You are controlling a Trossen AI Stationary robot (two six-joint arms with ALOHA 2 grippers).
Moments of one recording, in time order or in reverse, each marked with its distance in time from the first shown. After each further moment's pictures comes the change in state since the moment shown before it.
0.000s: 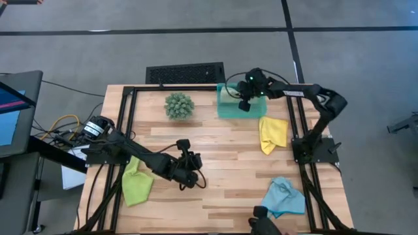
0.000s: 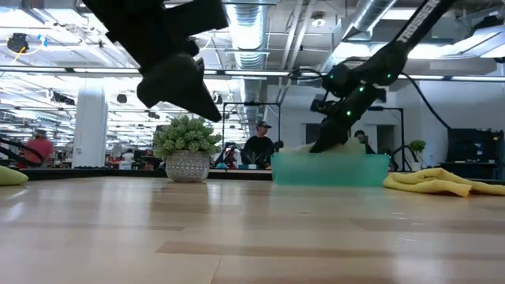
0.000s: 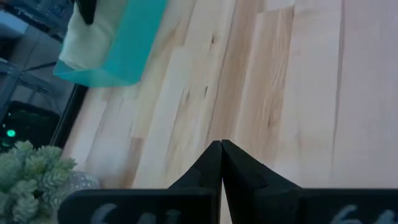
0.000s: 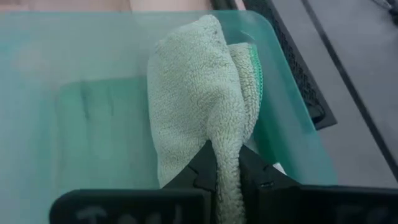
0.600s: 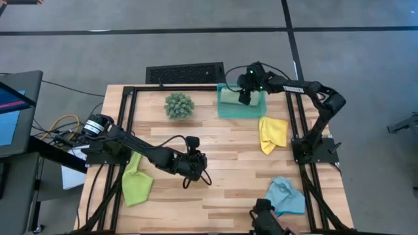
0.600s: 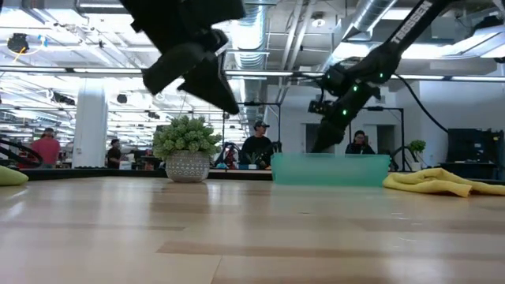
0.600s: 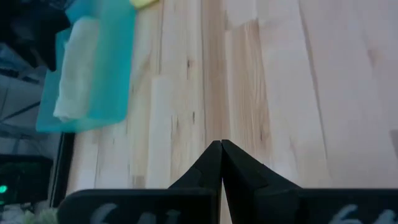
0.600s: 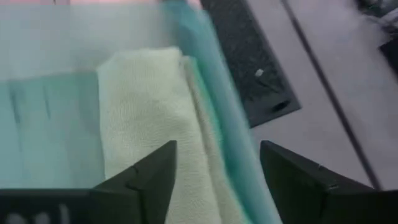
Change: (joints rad) left arm 0.063 -0.011 0.074 0.014 0.150 0.303; right arm -0.033 -0.010 0.094 -0.076 0.106 -0.020
